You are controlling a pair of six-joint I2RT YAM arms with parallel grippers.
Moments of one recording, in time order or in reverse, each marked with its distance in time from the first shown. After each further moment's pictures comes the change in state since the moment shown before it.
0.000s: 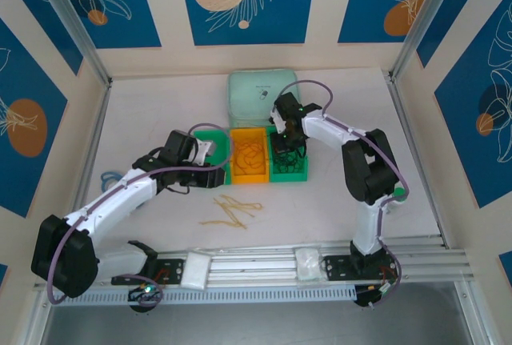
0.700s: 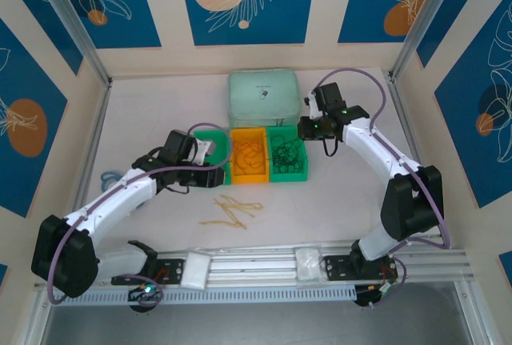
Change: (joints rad) left arm 0.004 0.000 0.000 0.001 0.000 0.000; right arm -0.161 -0.397 -0.206 0.082 0.018 0.109
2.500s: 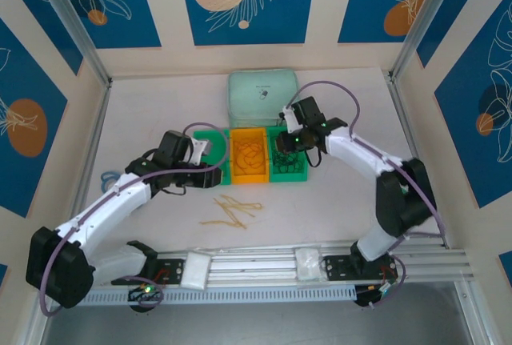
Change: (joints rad) left arm 0.003 -0.076 -0.003 -0.032 -0.016 0.000; right arm 0.183 -0.004 -0.095 0.162 -0.105 -0.068
